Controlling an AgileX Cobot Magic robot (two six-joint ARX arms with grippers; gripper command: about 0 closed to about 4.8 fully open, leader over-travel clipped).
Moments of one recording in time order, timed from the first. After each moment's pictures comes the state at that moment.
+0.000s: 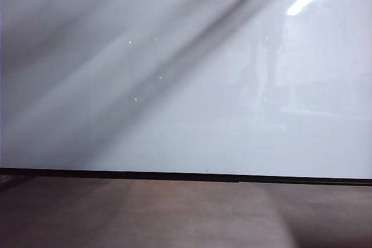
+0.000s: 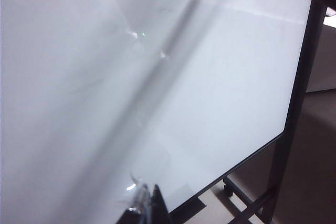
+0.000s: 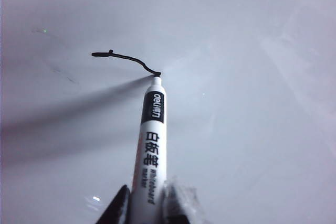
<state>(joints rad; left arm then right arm) -0.65 1.32 1.39 -0.24 -0.06 0.18 0.29 1.40 1.46 -0.13 0.17 -0.29</state>
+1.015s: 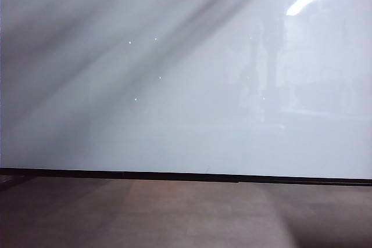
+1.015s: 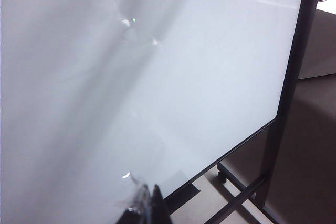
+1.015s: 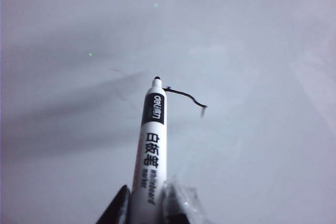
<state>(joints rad) -0.65 1.31 1.39 -0.28 -0.04 0.18 0.35 1.32 1.46 -0.18 0.10 -0.29</state>
